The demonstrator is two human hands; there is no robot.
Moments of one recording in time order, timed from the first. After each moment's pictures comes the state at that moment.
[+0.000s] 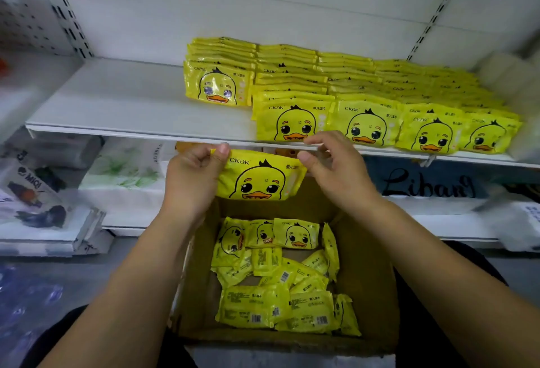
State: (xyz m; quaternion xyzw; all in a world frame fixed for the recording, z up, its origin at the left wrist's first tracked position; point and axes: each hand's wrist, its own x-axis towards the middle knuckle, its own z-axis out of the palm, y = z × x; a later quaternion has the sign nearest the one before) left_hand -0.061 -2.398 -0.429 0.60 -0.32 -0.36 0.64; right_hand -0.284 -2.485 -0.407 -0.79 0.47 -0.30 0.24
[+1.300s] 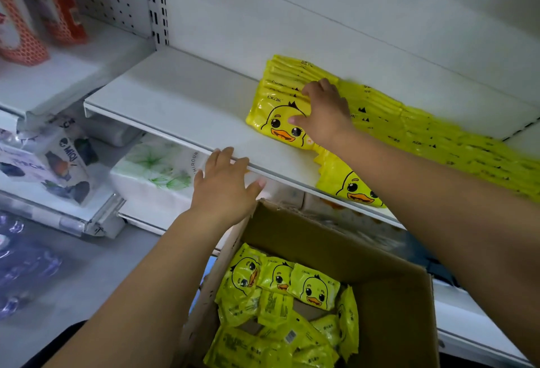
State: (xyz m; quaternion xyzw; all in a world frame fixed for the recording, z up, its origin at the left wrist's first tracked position) left_hand 0.025 -2.451 -0.462 0.83 -0.47 -0.20 0.23; right_hand -0.064 -2.677 -0.399 -0.91 0.40 -0.11 -0.02
